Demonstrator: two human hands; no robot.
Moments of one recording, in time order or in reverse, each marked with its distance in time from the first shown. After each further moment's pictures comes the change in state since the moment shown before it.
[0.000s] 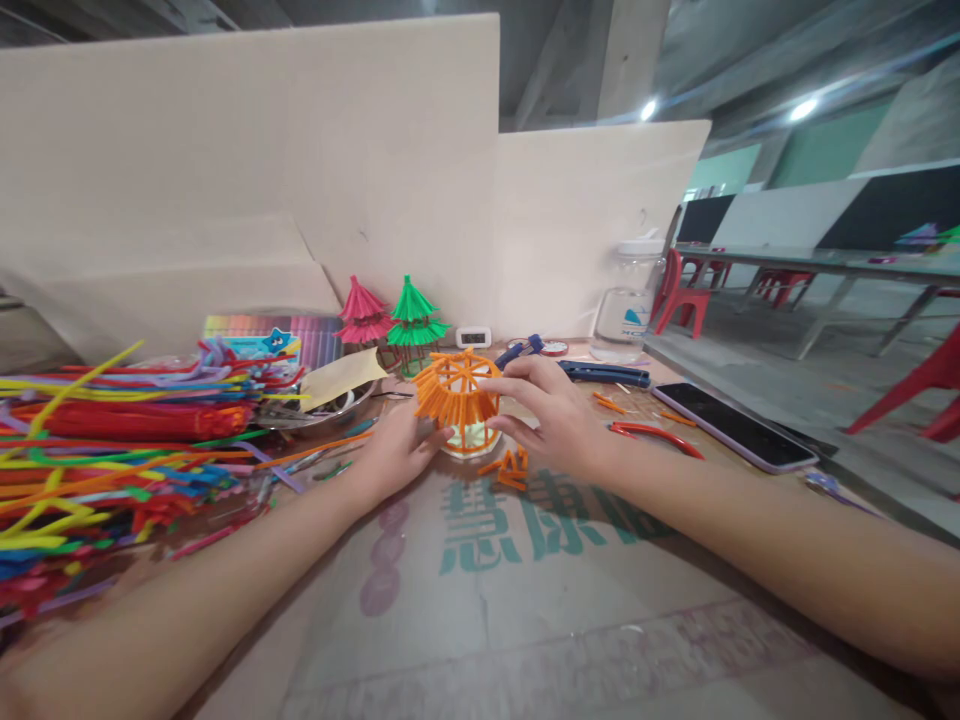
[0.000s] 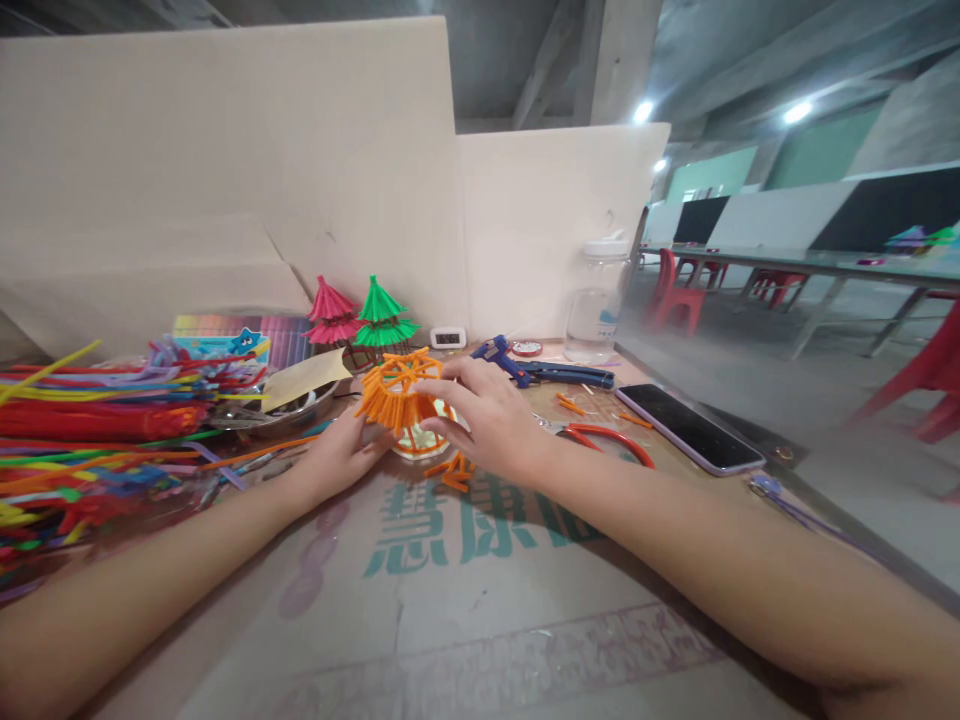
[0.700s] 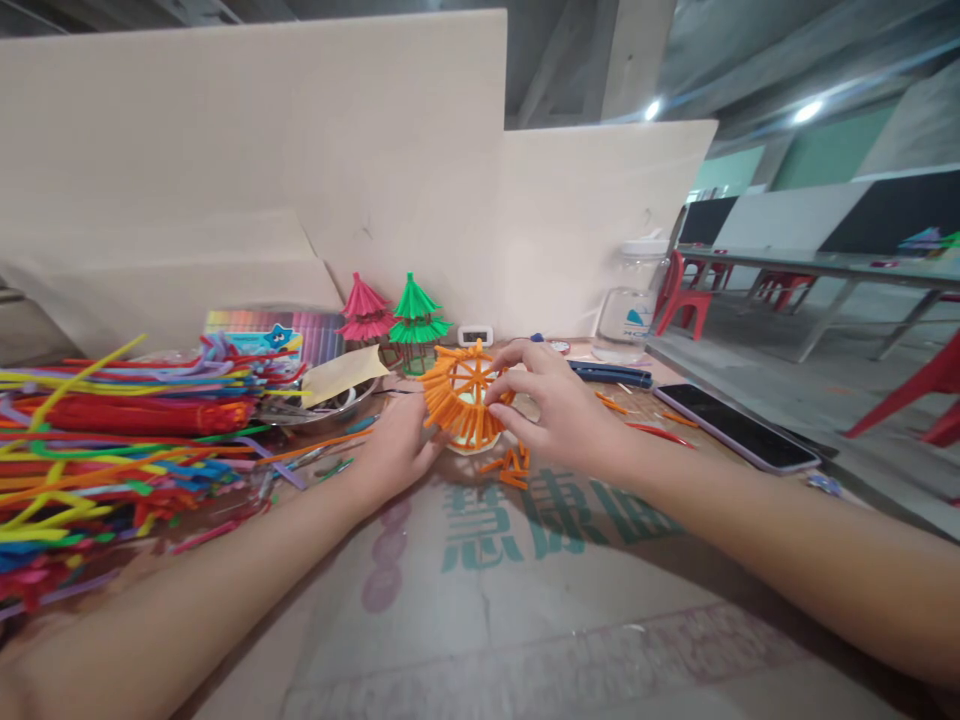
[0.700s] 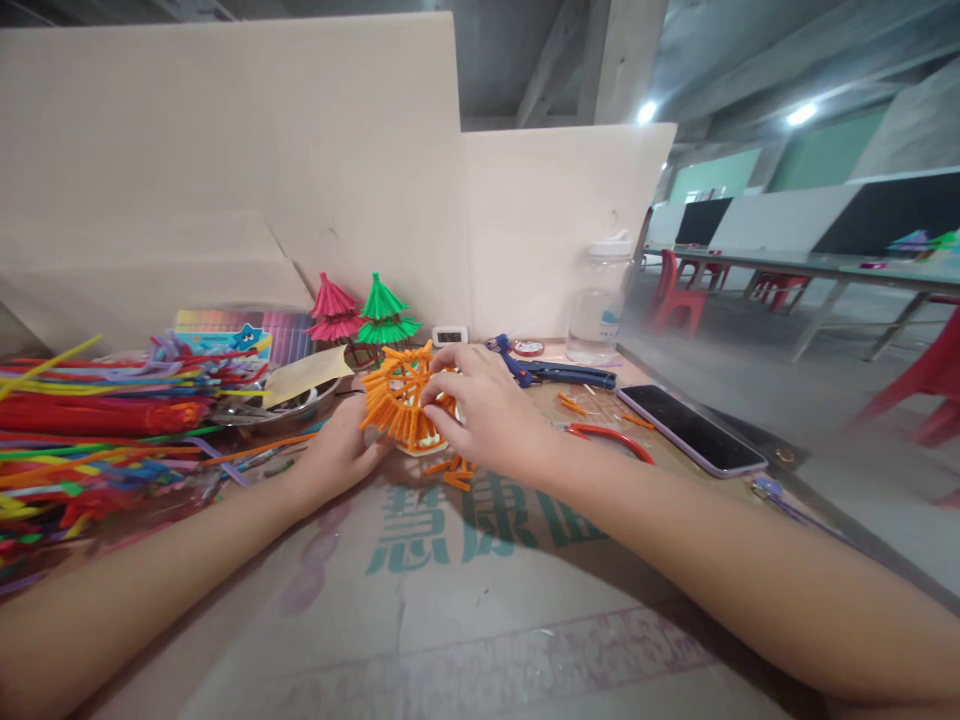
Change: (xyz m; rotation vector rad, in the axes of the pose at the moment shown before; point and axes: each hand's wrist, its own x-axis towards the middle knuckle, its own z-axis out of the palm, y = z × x) left_hand -0.003 0.003 -0.001 0.104 0.021 0.041; right_hand 0.020 -0.016 -0.017 0.029 -0.174 0.143
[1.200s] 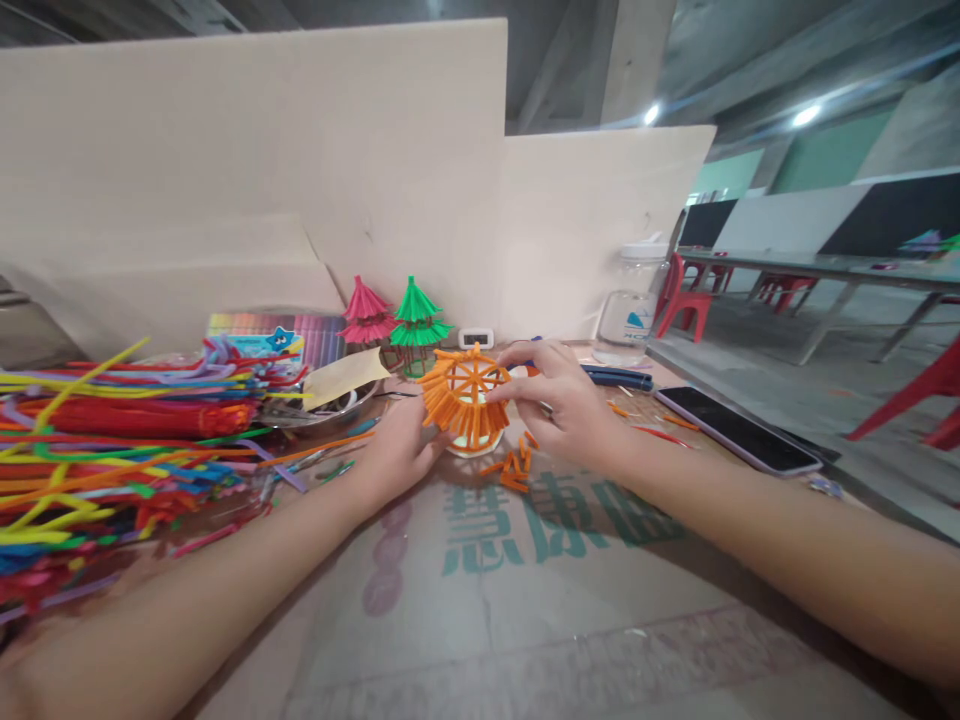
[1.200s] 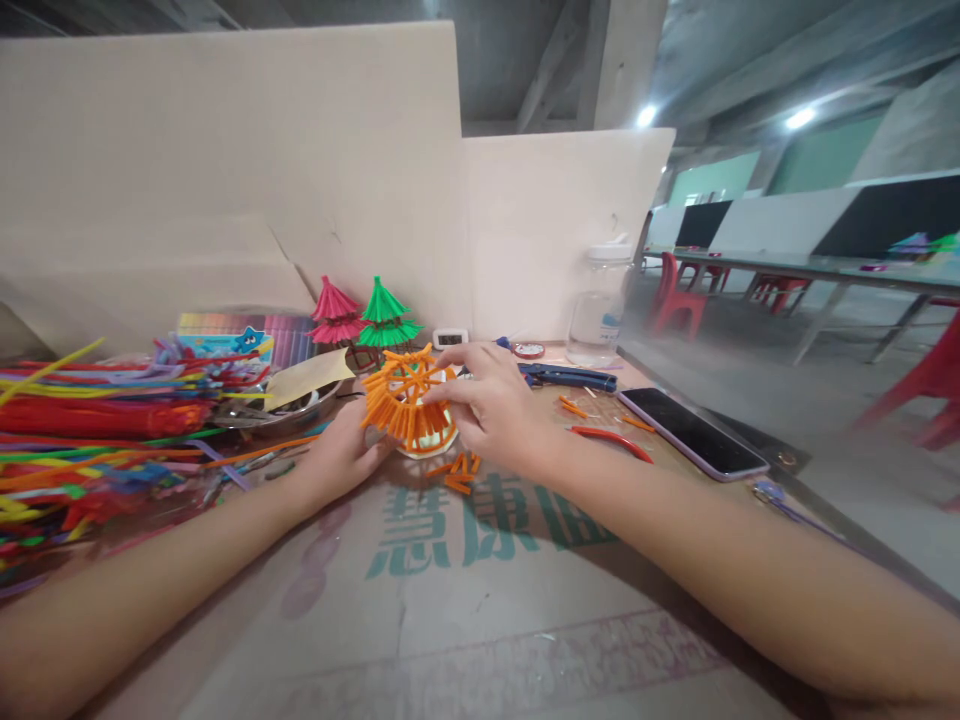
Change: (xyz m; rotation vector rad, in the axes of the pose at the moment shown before) left_hand -0.002 -0.003 0.002 -0.026 -0.018 -0.054; right_hand -0.004 0.017 0.004 0.025 0.148 -0.111
